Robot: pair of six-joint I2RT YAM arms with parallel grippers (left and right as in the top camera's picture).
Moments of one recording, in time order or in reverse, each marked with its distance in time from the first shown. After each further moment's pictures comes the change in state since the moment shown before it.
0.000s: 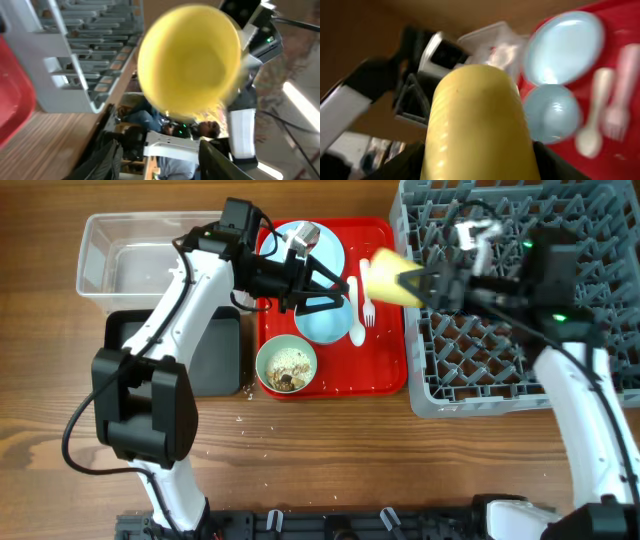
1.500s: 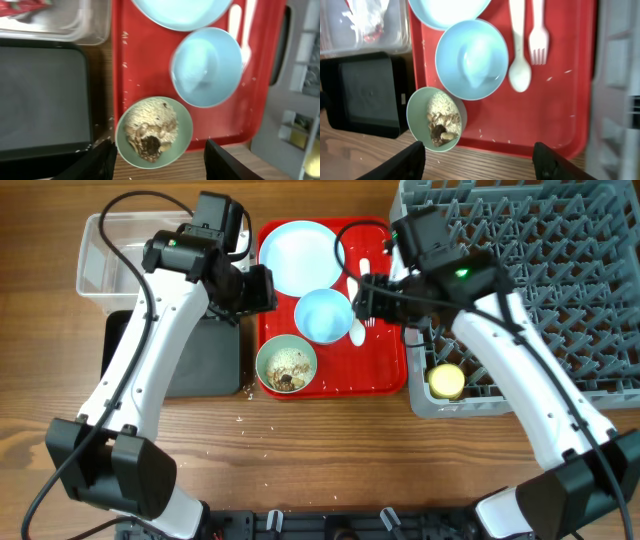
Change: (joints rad) left arm 0.003 -0.245 0.001 -0.174 -1.249 -0.164; right arm 0.475 0.264 0.397 -0.547 0.780 0.149
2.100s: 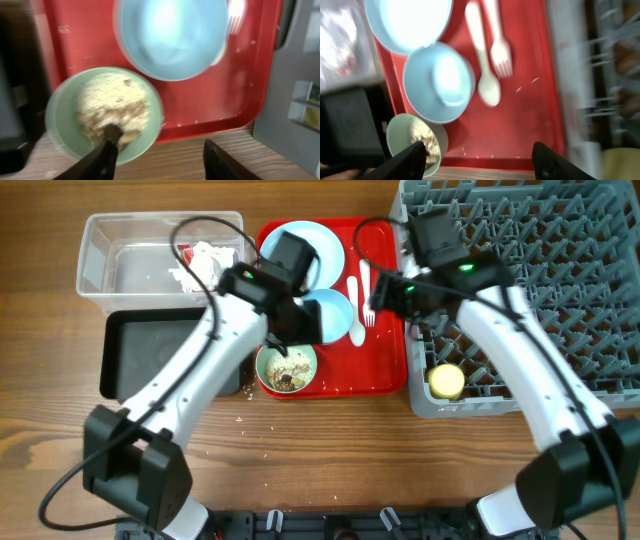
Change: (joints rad) left arm -0.268 0.005 -0.167 0.130 -0.060 -0.144; right arm -0.125 0.016 -0.020 0.026 0.027 0.032
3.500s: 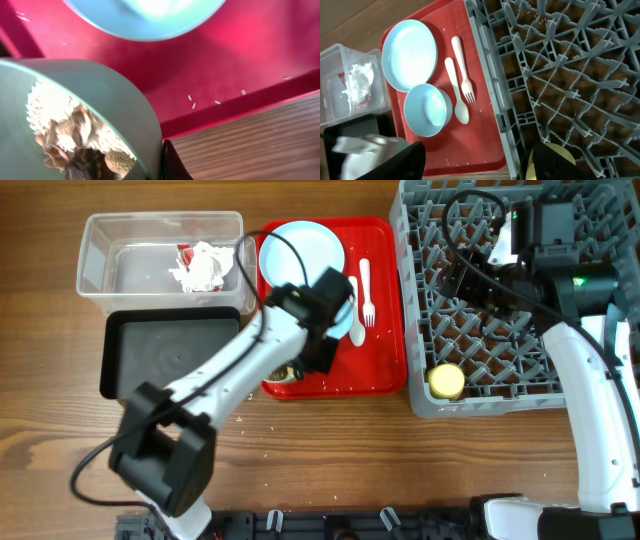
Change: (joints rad) left arm -0.111 0.091 -0.037 -0.054 -0.136 0.233; right arm -0.221 -0.191 0.040 -0.106 -0.005 -0.126
